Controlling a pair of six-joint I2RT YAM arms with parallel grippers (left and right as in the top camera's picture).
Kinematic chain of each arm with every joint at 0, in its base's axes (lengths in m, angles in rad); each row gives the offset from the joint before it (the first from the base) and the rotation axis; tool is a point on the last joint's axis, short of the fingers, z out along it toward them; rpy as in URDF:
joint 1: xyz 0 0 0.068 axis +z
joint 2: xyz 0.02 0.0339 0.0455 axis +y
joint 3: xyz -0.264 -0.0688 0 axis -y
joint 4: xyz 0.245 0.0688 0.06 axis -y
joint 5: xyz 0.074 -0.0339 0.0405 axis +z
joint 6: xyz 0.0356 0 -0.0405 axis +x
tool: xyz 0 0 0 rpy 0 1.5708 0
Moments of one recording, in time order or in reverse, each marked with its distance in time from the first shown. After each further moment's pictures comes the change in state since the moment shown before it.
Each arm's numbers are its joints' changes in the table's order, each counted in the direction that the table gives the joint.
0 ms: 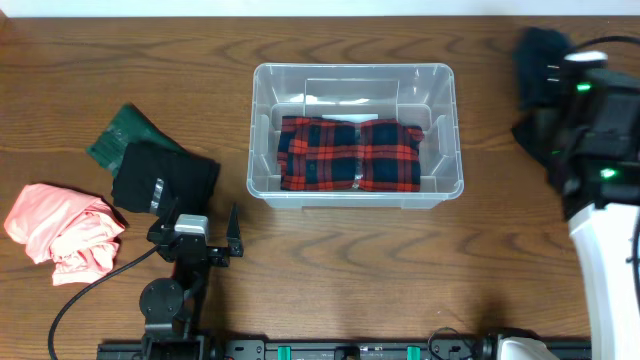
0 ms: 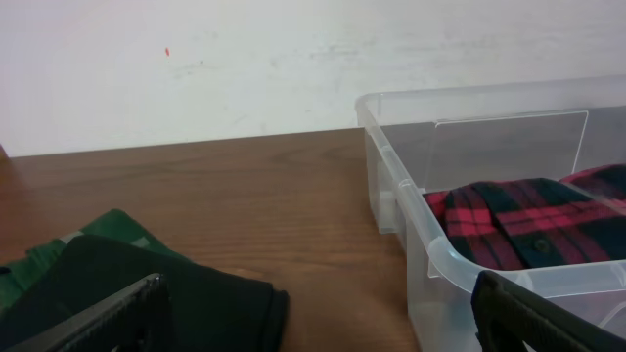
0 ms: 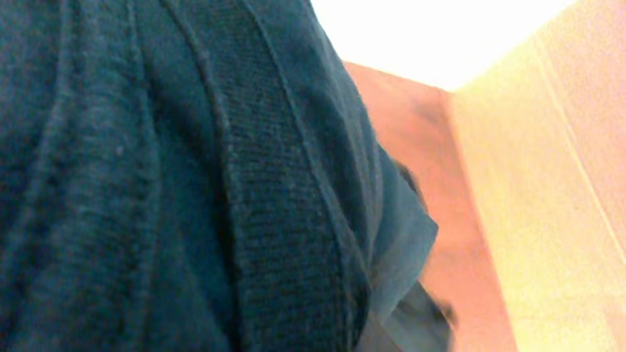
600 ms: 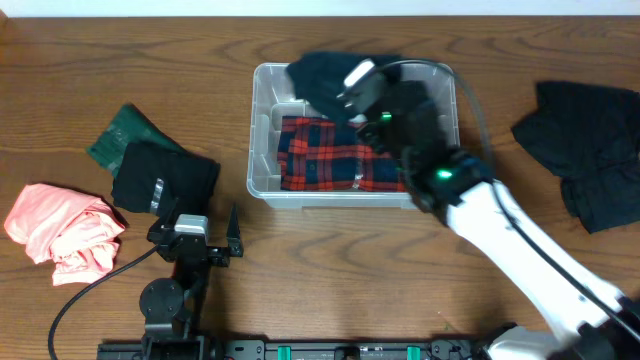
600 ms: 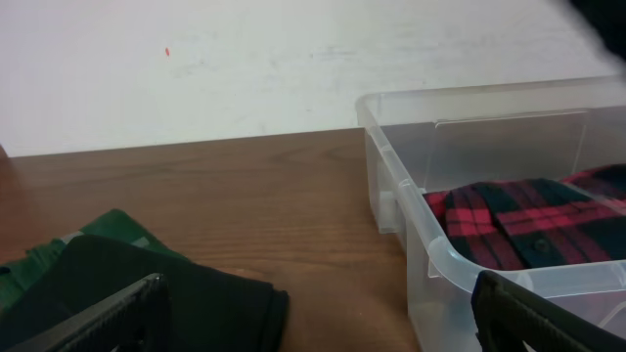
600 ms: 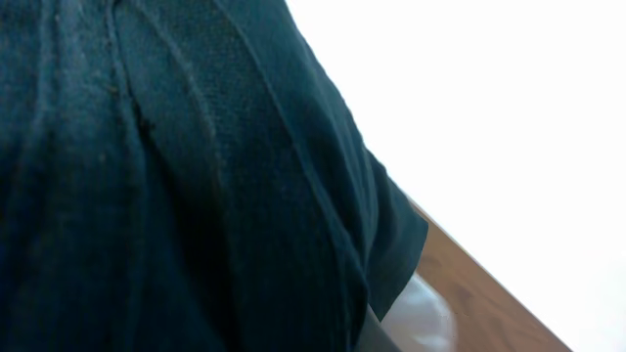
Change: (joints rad) left arm 0.000 0.000 0.000 0.000 0.000 0.000; right arm 0.602 0.249 0.000 0.338 0.042 -0.087
